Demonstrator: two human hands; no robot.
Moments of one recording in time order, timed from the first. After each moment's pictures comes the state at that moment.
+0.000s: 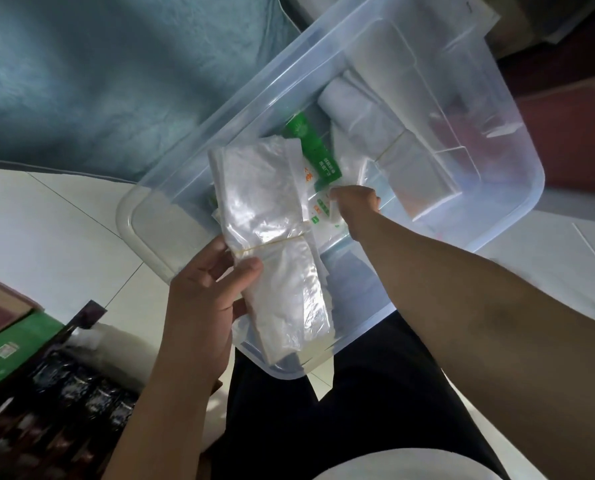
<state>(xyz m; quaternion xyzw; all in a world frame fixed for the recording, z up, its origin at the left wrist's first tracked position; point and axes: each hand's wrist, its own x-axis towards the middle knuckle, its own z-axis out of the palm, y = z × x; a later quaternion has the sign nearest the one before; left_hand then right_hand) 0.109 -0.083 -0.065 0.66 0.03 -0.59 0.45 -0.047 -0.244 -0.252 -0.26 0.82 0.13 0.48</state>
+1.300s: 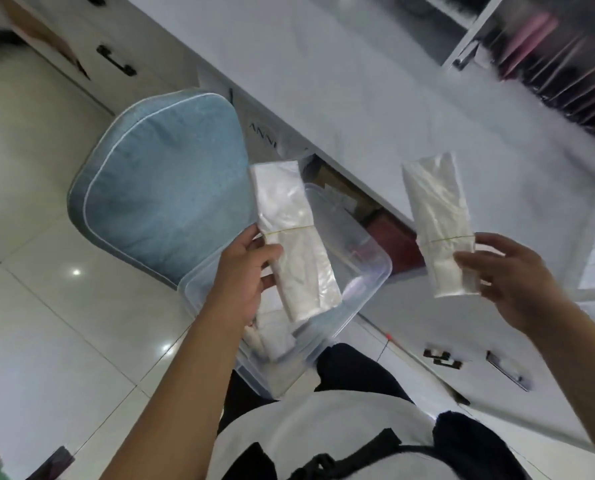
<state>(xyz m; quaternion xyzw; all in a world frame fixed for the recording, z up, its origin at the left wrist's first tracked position) 0.098 -0.134 0.124 0.53 -0.10 -0.63 0.56 -0.227 -0.226 0.212 -0.40 0.69 -0.25 0.55</state>
